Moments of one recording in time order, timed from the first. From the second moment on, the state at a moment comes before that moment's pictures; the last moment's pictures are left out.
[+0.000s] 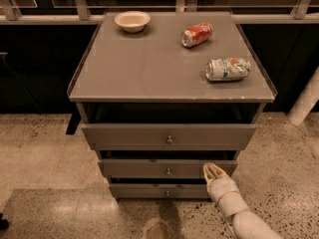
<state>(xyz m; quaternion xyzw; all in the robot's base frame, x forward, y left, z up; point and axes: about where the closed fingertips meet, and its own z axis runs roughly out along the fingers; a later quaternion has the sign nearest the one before) 0.544 -0.214 0.499 -0.19 0.78 -0.02 0.60</state>
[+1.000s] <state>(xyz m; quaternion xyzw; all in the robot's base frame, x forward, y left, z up) 0.570 -0.223 0.485 -0.15 0.77 -0.05 0.62</state>
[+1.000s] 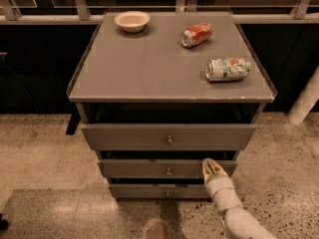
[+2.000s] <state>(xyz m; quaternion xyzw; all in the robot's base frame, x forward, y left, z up) 0.643 -0.210 0.457 -0.15 0.80 -0.05 0.58</state>
